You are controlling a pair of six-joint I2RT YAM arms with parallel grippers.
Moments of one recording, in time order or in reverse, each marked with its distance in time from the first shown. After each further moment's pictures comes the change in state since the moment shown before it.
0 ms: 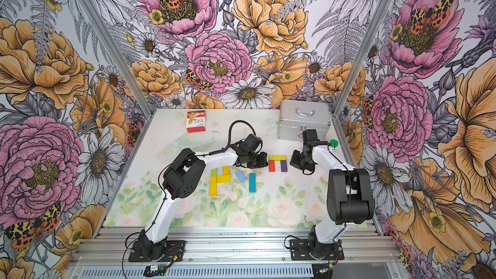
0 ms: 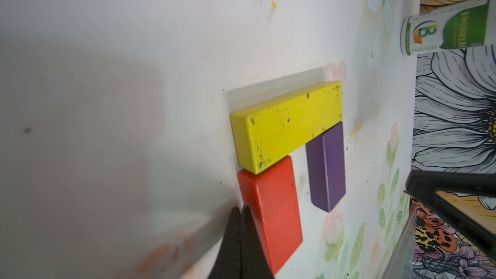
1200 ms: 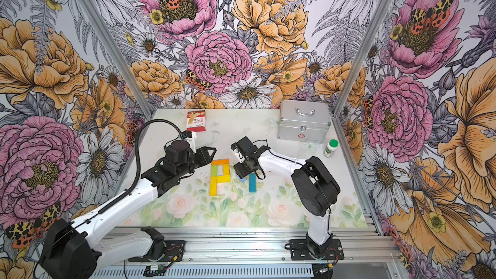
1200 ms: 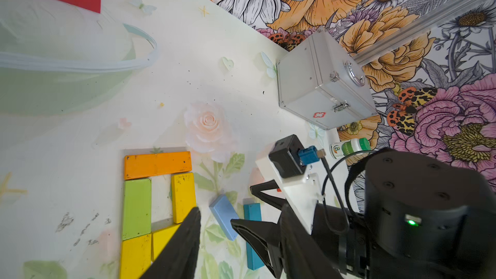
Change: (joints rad) left arm 0.266 -1.190 -0.902 0.128 -0.291 -0.026; right arm 0.691 0.247 0.217 0.185 0.122 -0.330
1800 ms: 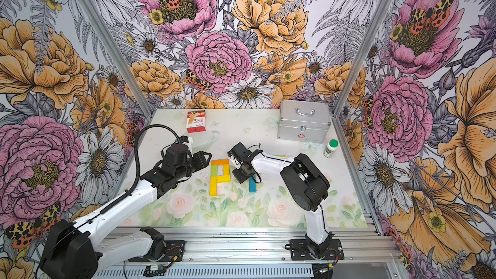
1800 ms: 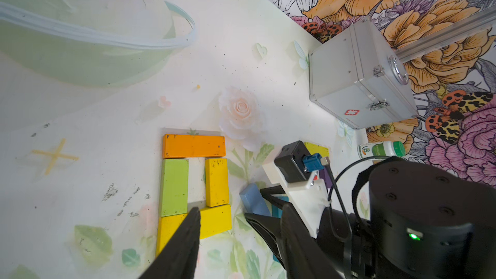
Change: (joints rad) left arm 0.036 0.030 -0.033 -0.043 -0.002 -0.003; right arm 0.045 0.087 0.003 0.006 0.022 -0.006
